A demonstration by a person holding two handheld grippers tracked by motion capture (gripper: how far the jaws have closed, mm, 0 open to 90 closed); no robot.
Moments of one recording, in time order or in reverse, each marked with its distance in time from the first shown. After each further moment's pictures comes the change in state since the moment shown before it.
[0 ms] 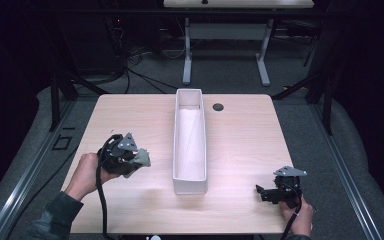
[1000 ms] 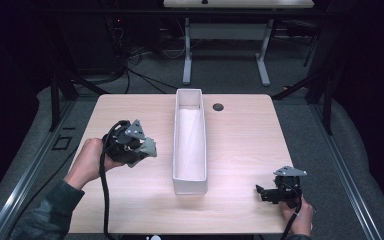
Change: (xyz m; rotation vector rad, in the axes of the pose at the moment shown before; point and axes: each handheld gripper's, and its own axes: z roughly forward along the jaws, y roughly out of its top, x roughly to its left) left arm 0.000 0.046 -0.026 0.012 -0.003 0.086; right arm 0.000 0.000 0.000 0.001 0.002 0.000
